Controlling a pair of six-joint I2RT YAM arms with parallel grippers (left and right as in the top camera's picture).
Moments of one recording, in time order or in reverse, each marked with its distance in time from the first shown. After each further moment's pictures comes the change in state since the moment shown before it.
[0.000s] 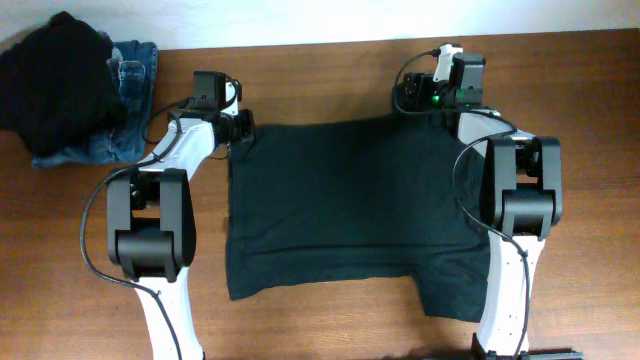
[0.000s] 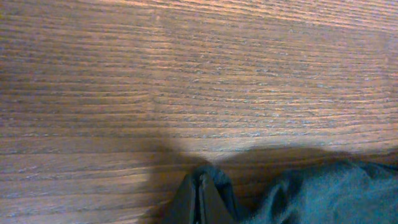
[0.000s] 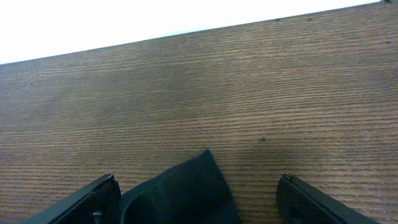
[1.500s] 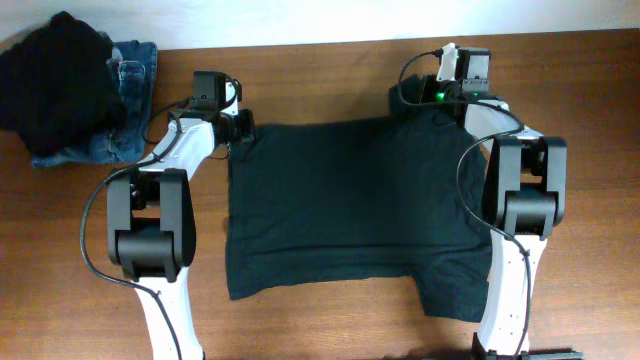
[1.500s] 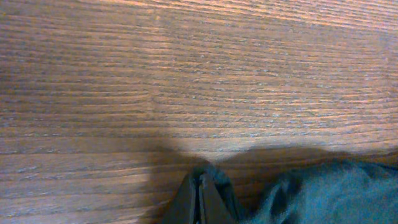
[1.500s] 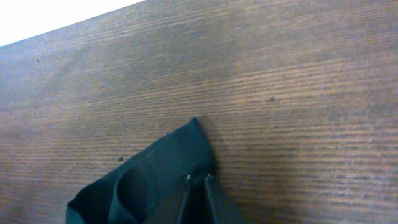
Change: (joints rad) left arm 0.000 0.000 0.000 0.000 0.000 0.000; right arm -0.020 0.007 0.097 -0.235 -0.095 0.039
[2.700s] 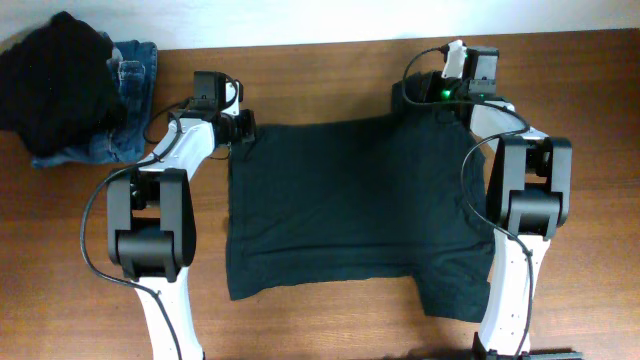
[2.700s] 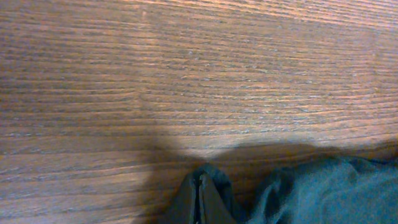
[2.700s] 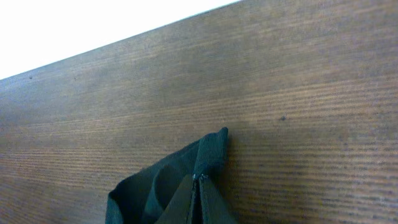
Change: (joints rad) left arm 0.000 0.000 0.000 -0.001 0.029 0.000; right arm -0.026 0.000 -0.010 0.065 -0.109 0.037
